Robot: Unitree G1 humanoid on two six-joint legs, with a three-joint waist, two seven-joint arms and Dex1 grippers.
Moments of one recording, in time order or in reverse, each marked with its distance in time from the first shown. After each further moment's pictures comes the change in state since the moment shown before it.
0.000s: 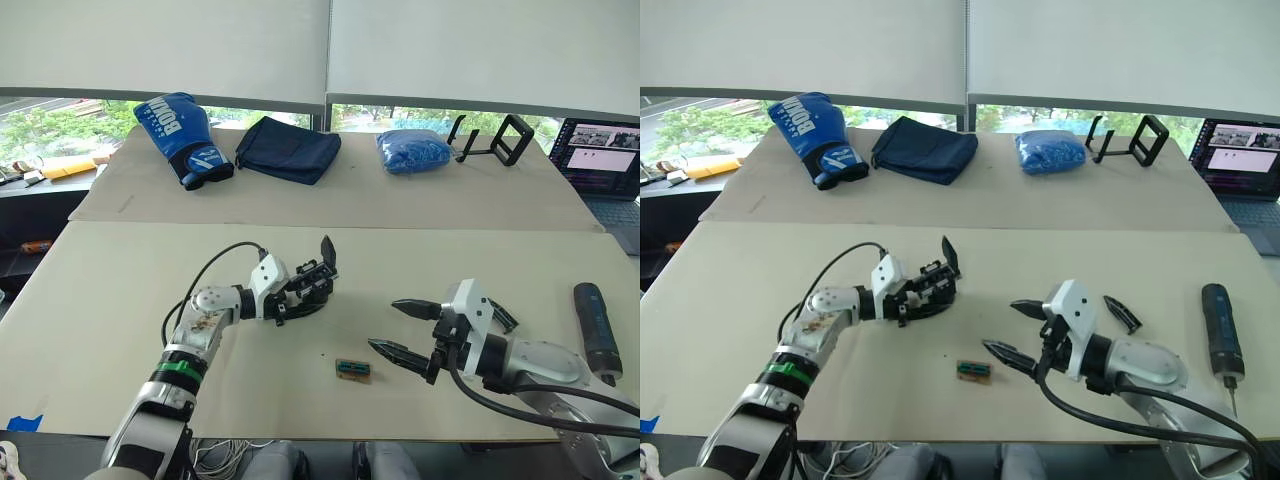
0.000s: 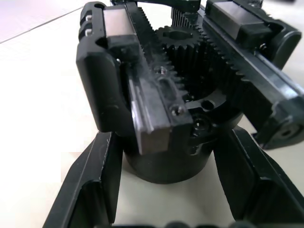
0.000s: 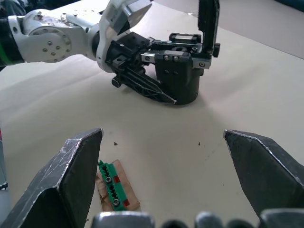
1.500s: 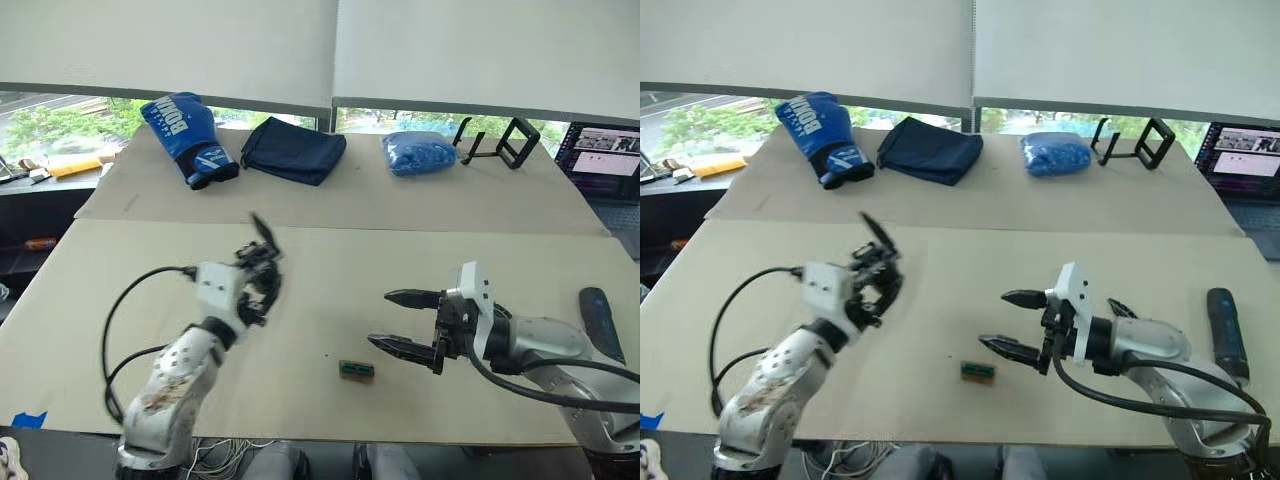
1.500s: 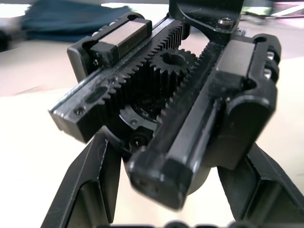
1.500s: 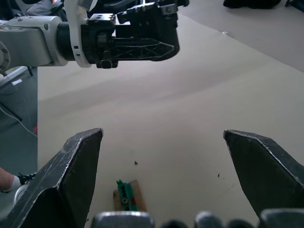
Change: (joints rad) left arm 0.388 -0.101 0.054 -0.885 -0.045 0.493 0.829; right arm -0.104 -0.035 -0.012 0.063 0.069 0.019 0.138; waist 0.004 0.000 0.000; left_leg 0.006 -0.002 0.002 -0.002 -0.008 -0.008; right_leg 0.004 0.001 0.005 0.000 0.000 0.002
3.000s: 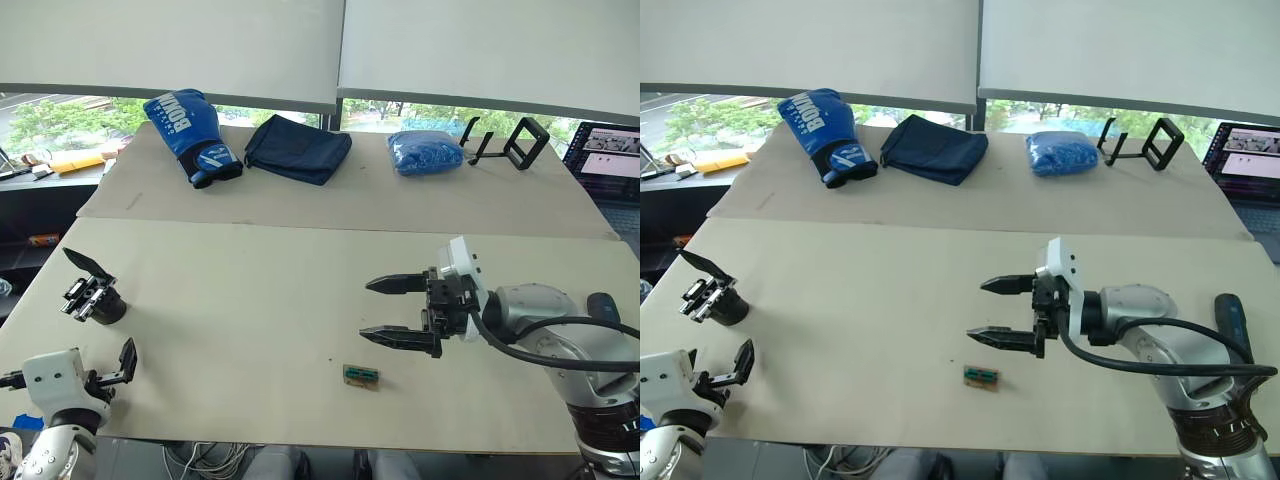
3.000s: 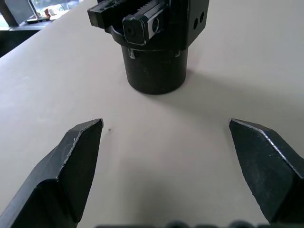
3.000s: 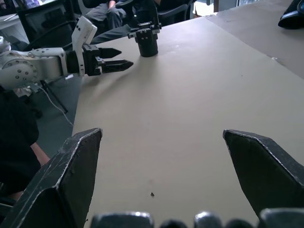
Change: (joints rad) left arm 0.426 0.057 0.662 0.260 -0.071 -0.329 -0.058; right arm -0.235 -0.004 0.065 0.154 0.025 0.016 0.208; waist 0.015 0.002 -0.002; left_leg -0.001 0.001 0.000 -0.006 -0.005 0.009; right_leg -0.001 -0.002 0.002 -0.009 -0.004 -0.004
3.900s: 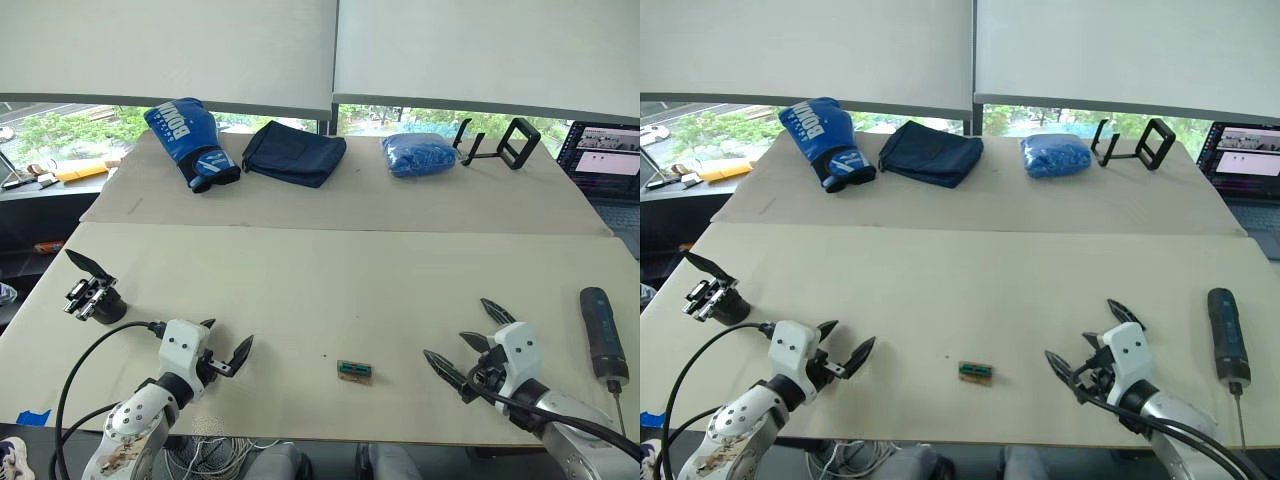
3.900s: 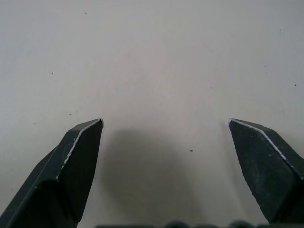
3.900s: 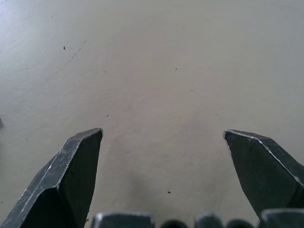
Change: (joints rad) left arm -0.070 0.084 -0.433 -0.156 0.086 0.103 -0.181; right arm 0.645 0.197 -0.224 -0.066 -0.328 -0.196 -0.472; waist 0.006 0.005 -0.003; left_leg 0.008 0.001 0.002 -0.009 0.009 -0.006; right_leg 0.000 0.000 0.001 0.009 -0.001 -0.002
